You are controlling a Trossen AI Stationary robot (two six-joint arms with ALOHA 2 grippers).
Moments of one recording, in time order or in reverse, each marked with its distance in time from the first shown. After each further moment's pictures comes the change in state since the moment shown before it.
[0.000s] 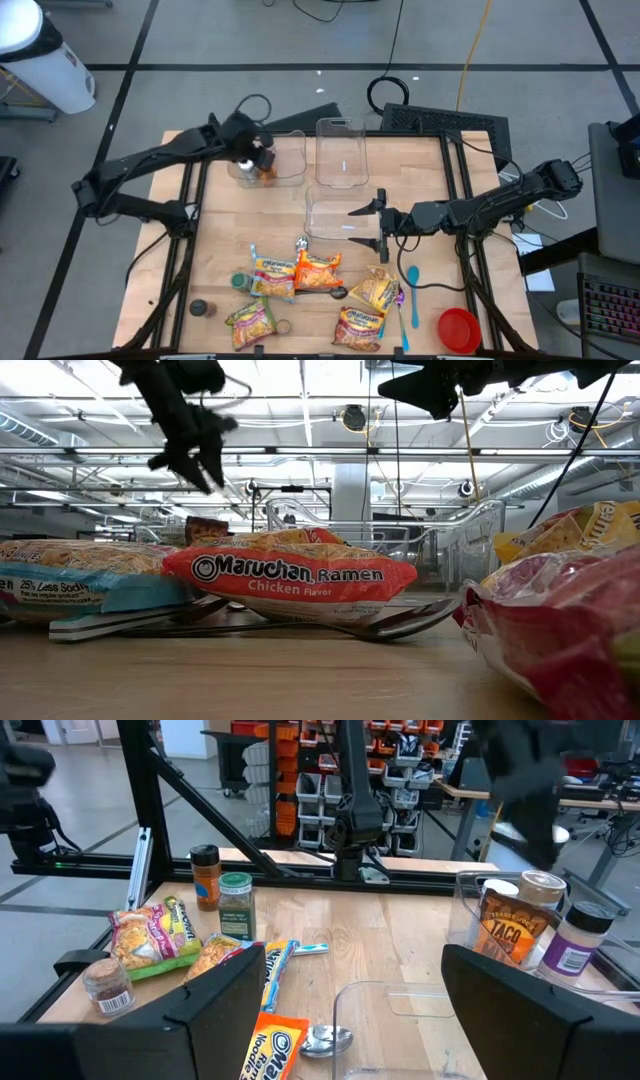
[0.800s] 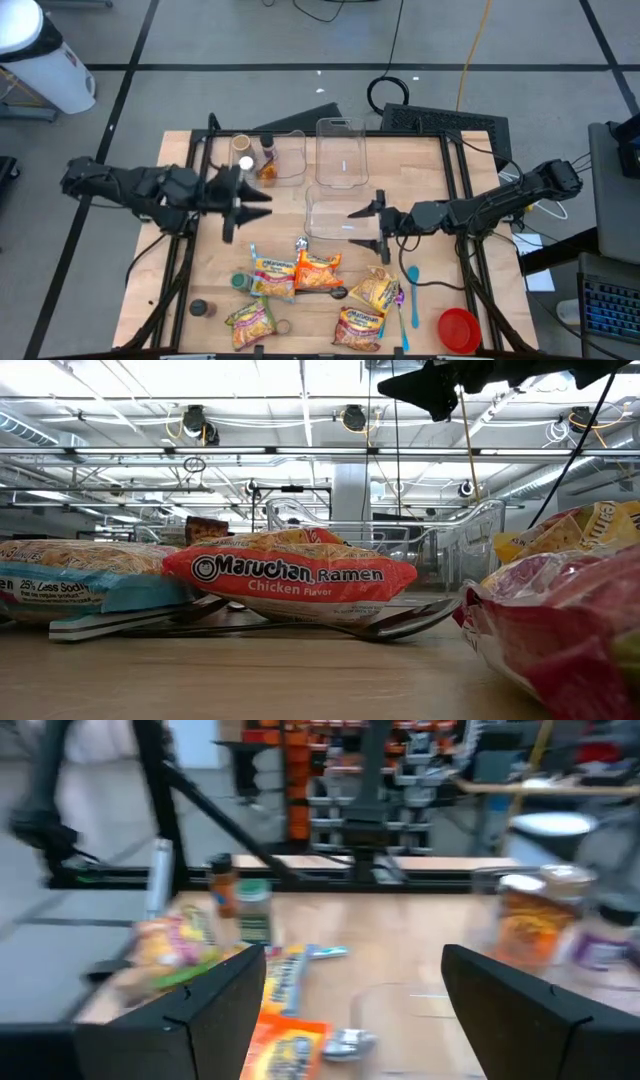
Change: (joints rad) left arm -0.798 -0.277 0.006 0.362 -0.124 0.090; right arm 0.000 0.003 0.000 0.013 -0.054 0.060
